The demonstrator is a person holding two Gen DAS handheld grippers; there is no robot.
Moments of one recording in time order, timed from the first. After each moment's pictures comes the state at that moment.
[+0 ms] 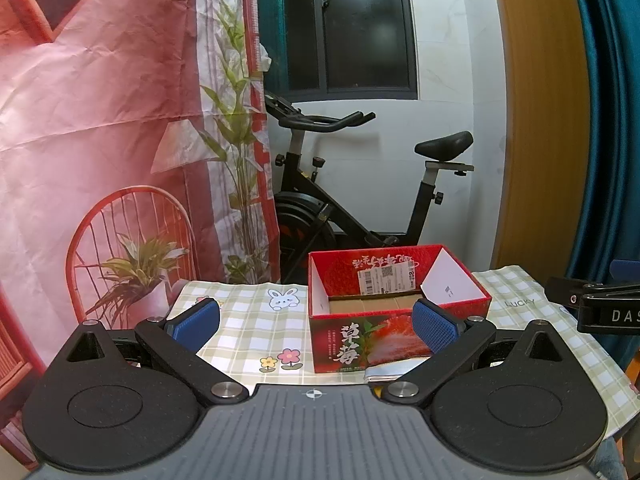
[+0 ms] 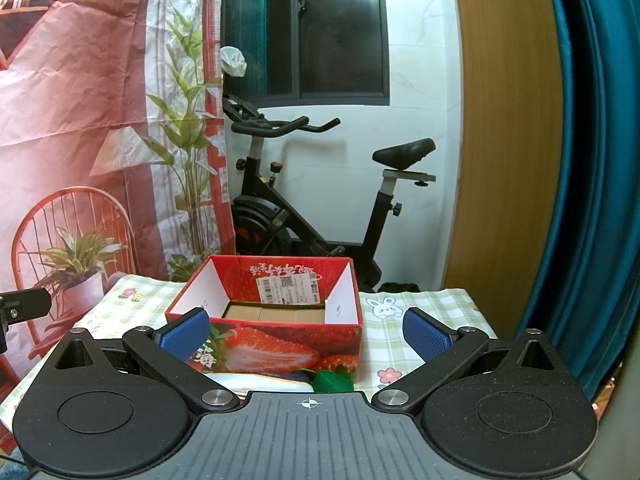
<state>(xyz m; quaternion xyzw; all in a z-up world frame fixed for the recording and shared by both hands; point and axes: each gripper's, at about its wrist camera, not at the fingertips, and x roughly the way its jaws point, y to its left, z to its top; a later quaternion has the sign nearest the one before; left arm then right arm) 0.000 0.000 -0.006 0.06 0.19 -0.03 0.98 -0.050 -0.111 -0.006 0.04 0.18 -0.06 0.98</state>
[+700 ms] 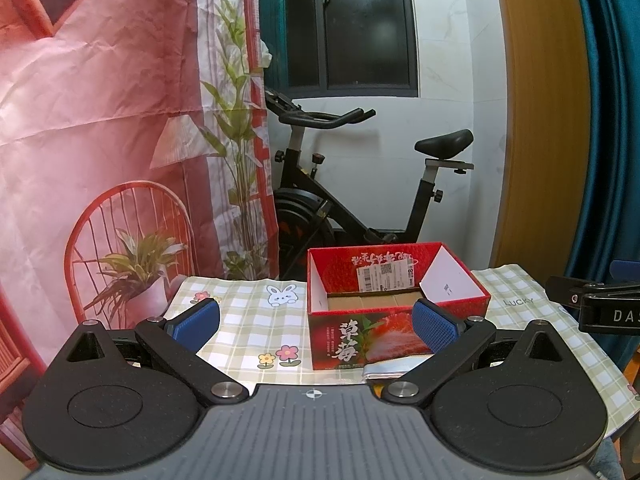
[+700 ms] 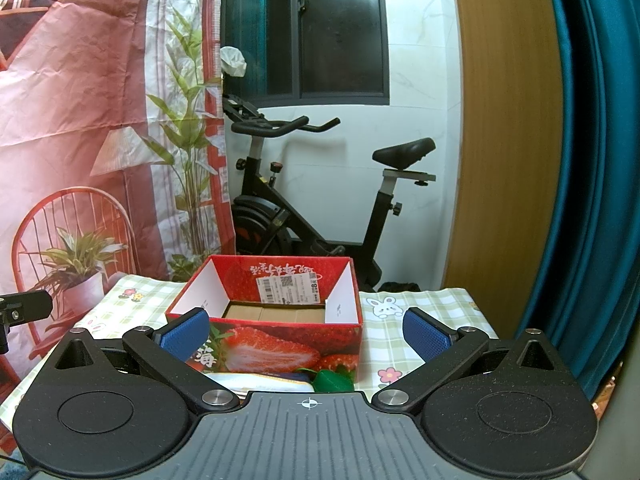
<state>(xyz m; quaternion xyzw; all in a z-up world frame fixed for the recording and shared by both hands) -0.002 -0.001 -0.009 0.05 0.20 -0.03 0.98 -0.050 -0.111 -0.006 0.04 0.18 -0.06 0.98</state>
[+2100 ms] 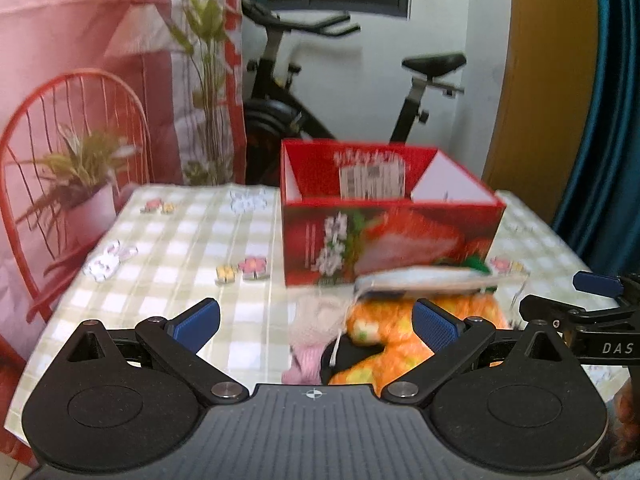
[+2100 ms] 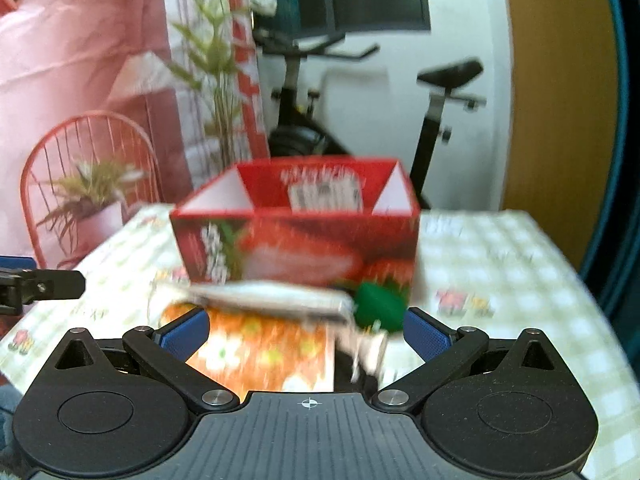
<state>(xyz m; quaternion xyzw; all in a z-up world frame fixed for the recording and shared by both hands) 0.075 0.017 -0.118 0.02 0.32 -0.08 0.94 0.011 -0.115 -0.135 0.06 0.27 0.02 0.96</state>
